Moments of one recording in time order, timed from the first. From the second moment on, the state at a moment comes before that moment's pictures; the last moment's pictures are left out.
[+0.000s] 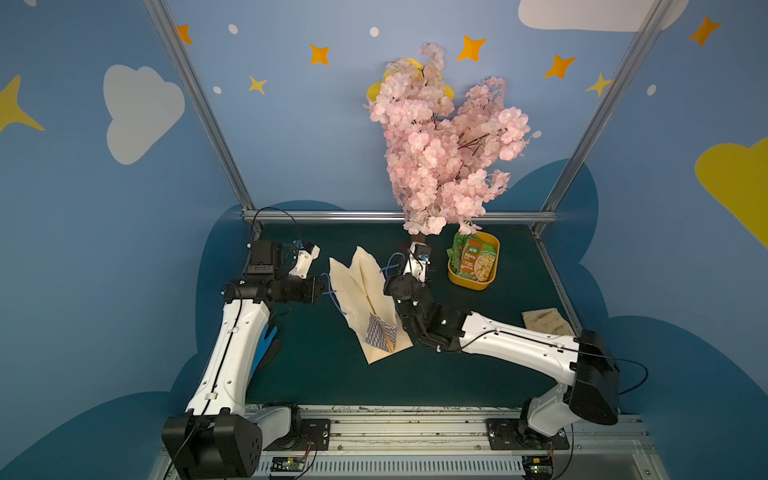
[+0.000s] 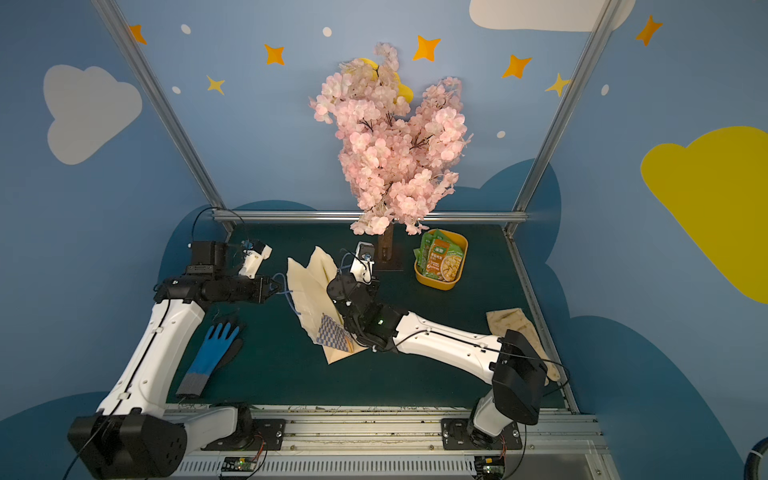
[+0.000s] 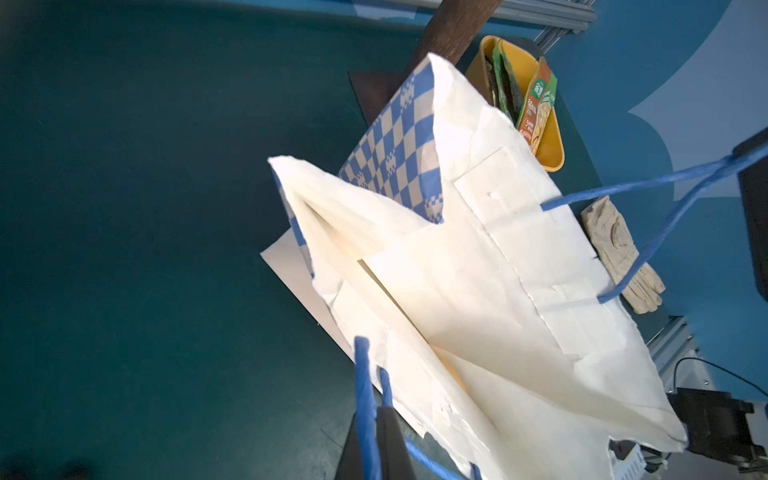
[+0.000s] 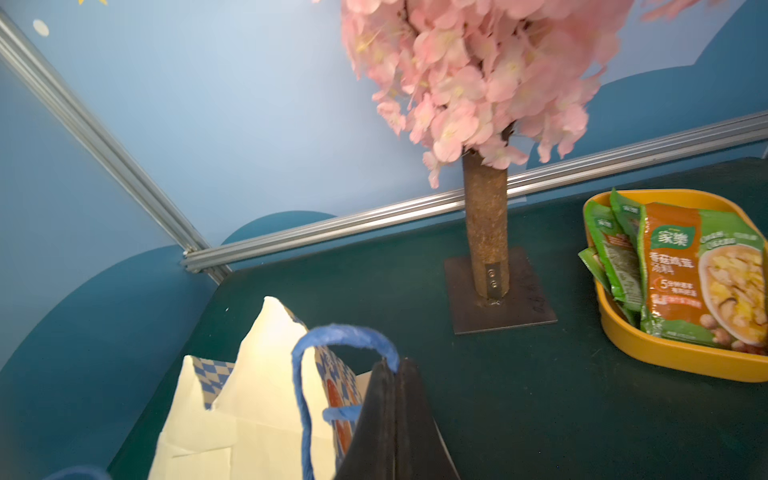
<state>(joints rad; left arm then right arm) 0.04 1.20 1.23 -0.95 0.56 0.12 1.13 1.56 1.25 0.05 0.96 0.56</state>
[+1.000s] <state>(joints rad) -0.14 1.17 1.41 -1.02 0.34 0.42 1.04 1.26 1.04 -0.29 0.65 0.56</state>
